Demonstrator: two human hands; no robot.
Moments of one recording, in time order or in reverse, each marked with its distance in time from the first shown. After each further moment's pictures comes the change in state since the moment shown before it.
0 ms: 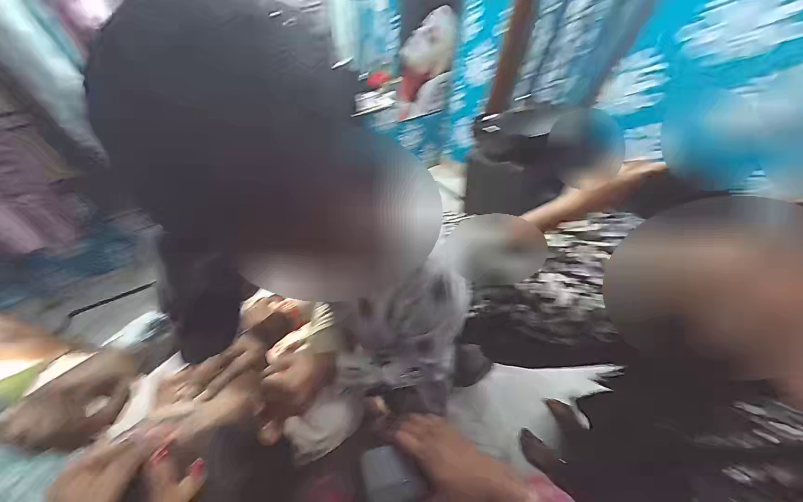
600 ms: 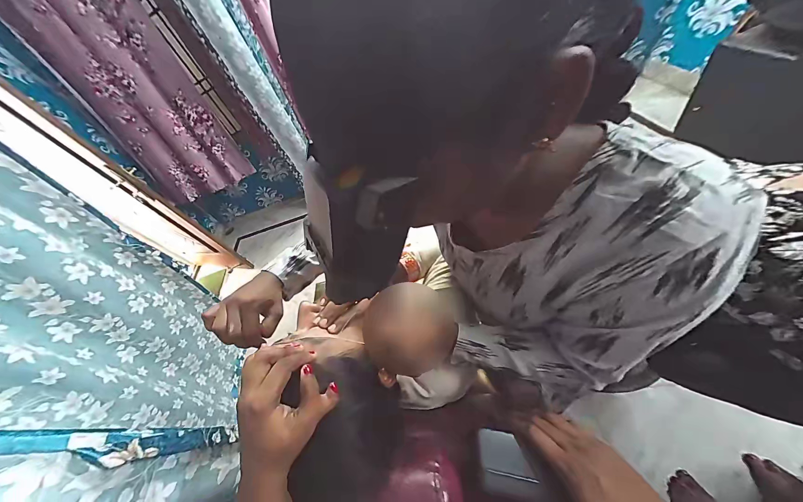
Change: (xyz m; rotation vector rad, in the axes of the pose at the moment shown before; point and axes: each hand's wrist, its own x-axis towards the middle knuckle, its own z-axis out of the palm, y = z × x) left_hand -0.001 0.001 0.001 0.118 0.042 -0.061; right_hand 0.001 0.006 0.006 -0.077 0.125 -0.066
